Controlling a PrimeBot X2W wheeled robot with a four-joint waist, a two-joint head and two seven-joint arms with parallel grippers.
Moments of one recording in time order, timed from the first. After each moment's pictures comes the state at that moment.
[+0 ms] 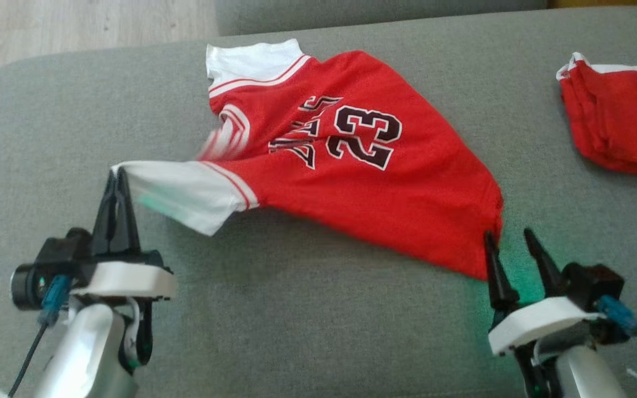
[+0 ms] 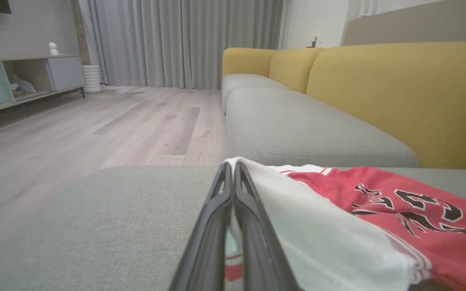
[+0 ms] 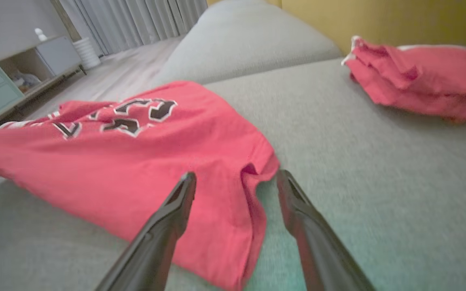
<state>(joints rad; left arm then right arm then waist) -0.30 0.24 -0.29 0.35 -0.42 0.15 -0.25 -0.07 -0.04 0.06 0.30 0.21 0.12 -0.14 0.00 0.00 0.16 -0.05</state>
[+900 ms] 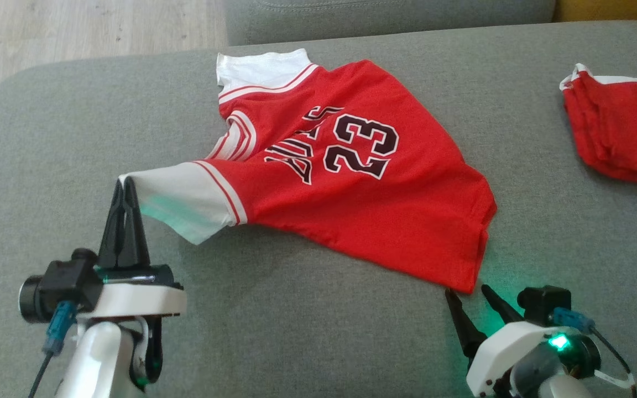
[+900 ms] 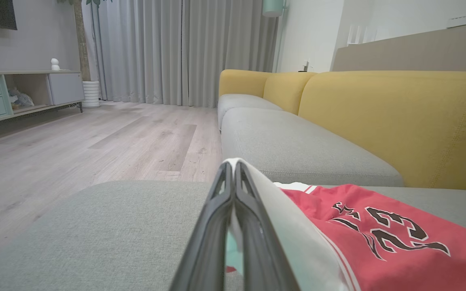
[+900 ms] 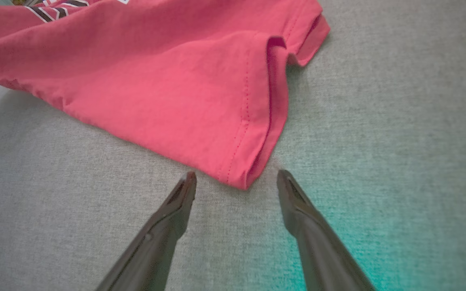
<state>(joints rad) -0.20 0.16 -0.16 0.22 -0.30 0.08 -0.25 0.01 -0.04 0.14 0.31 0.23 0.12 0.16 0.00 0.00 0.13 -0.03</state>
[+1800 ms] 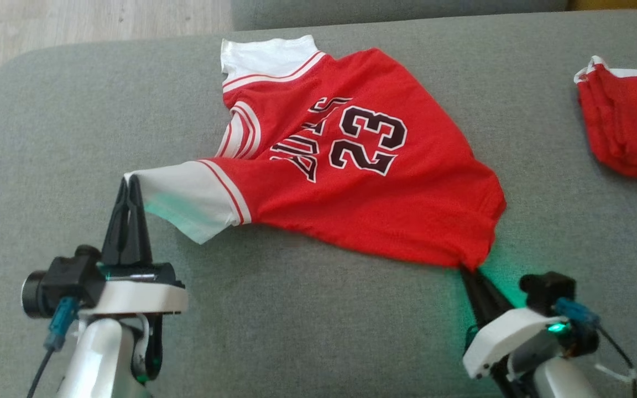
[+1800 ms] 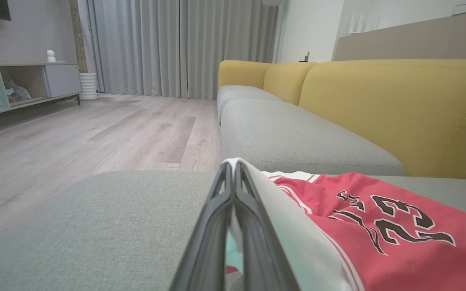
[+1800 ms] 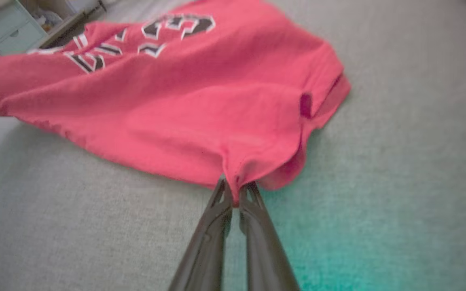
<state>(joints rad) -0.21 0.12 -0.12 0.25 -0.25 0.02 -0.25 -0.03 -0.04 0.16 0.33 0.23 0.12 0.05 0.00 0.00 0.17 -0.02</state>
